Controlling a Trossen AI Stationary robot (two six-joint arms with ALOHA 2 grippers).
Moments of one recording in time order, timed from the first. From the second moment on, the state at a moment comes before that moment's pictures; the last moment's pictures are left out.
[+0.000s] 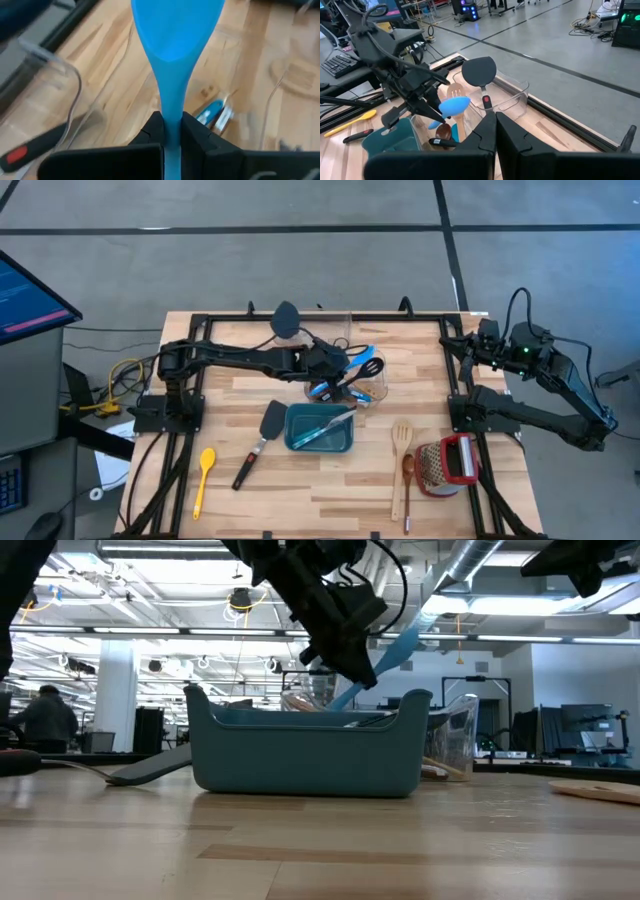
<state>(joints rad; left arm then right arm) 0.10 1.90 1.44 -0.30 -0.27 -0.19 -0.51 0.35 0.83 -0.76 0.01 0.21</state>
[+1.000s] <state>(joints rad) 0.14 1.90 1.29 -0.29 -0.26 -0.30 -0.51 0.35 0.83 -0.79 0.08 0.20</state>
